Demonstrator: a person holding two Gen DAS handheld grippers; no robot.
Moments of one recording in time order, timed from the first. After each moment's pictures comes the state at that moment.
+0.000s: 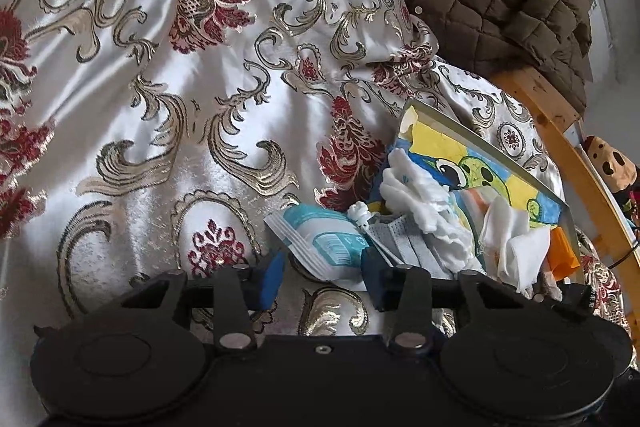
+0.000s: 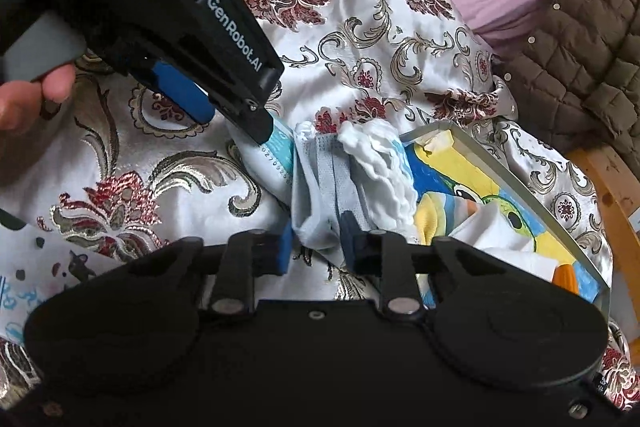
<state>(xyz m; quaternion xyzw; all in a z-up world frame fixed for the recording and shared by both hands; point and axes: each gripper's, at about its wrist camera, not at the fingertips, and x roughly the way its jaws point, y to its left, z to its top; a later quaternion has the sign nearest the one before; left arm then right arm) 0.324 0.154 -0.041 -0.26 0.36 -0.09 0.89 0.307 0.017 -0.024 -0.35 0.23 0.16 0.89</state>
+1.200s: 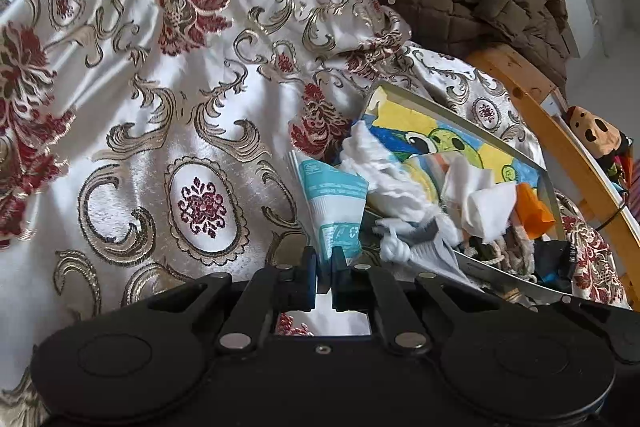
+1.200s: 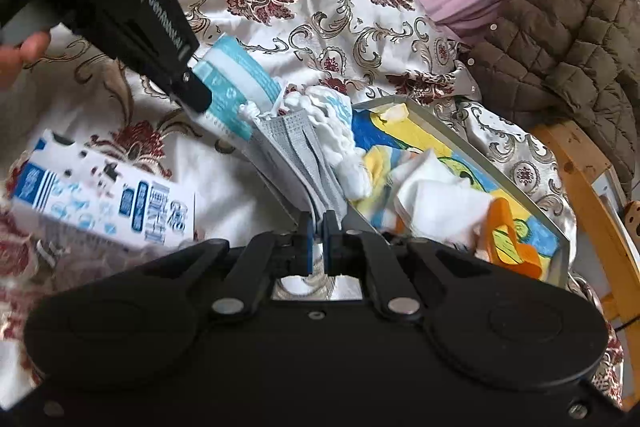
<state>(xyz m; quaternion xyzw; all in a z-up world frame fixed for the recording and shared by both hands) 0.270 0.130 -0.016 -0.22 0.35 -0.10 0.90 0.239 -0.039 0.003 -0.34 0.22 0.13 0.90</state>
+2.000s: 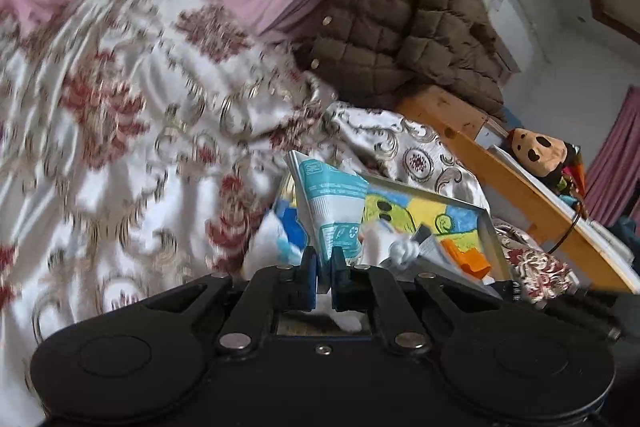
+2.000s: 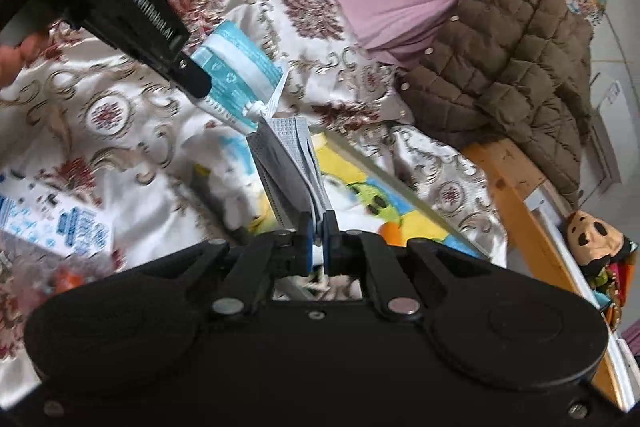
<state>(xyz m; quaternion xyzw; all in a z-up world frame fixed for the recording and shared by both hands) 0.277 0.086 0.047 -0.16 0.24 -0.15 0.95 0.249 -0.085 0.072 -0.34 0.16 0.07 0.92</state>
